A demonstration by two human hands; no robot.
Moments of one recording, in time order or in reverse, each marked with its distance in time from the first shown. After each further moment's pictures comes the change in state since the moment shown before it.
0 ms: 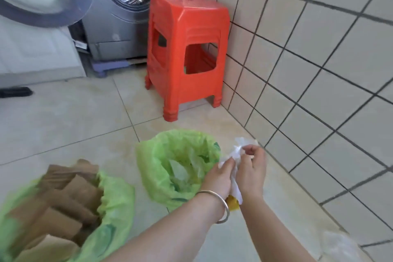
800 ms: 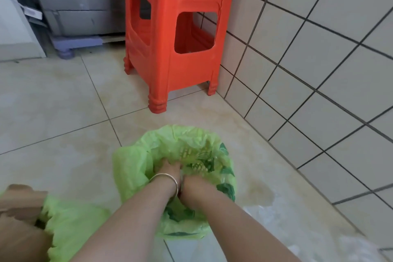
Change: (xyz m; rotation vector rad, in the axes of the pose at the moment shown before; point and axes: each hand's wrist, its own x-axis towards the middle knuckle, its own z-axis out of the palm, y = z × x) left_hand 0.160 -0.020 -0.108 1.324 0.026 -0.090; right_hand 0.036 0.101 0.135 -1.220 -1.092 -0.004
